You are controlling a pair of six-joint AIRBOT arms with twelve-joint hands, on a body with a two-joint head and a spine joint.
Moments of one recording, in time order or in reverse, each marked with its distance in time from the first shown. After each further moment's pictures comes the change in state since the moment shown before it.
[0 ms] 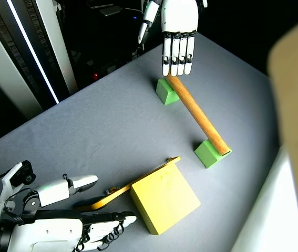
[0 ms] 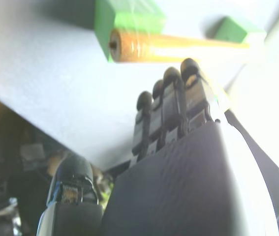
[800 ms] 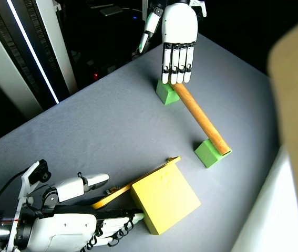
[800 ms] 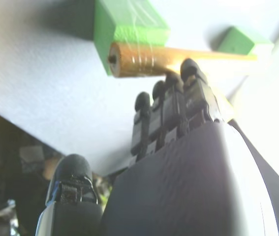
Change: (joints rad) left arm 0.037 -0.076 0.041 -0.005 0.045 0.008; right arm 0.012 -0.057 0.020 0.098 -0.053 -0.107
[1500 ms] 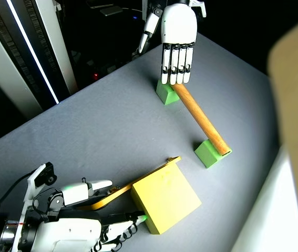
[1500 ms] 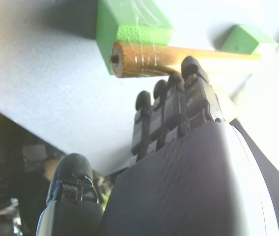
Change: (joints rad) left arm 0.000 0.000 0.000 0.000 -0.007 0.000; right arm 0.040 -0.023 0.019 0.026 -0.055 -0.007
